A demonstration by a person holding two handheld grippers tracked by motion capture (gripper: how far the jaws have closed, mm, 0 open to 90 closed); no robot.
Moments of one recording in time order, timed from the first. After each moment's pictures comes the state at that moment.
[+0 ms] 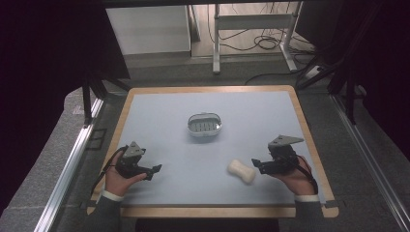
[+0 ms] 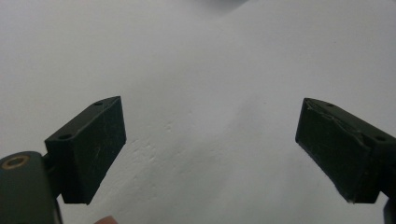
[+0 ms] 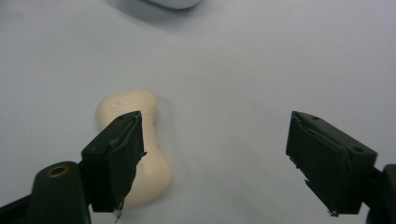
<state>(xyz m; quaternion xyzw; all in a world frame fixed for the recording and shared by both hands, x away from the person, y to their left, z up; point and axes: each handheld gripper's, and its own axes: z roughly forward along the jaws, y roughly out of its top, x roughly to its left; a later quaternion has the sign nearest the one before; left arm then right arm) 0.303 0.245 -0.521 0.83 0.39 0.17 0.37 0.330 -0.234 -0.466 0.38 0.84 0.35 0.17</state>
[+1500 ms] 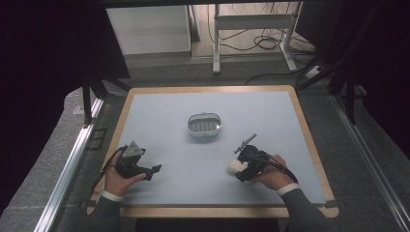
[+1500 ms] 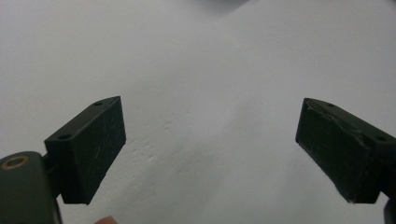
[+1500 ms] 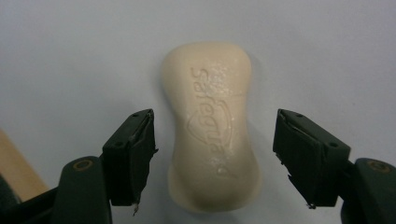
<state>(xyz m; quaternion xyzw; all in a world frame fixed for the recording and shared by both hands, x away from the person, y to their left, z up) 0.302 0.246 -0.519 0.82 0.39 0.17 0.37 0.341 -0.156 -0.481 0.32 0.93 0.16 0.09</state>
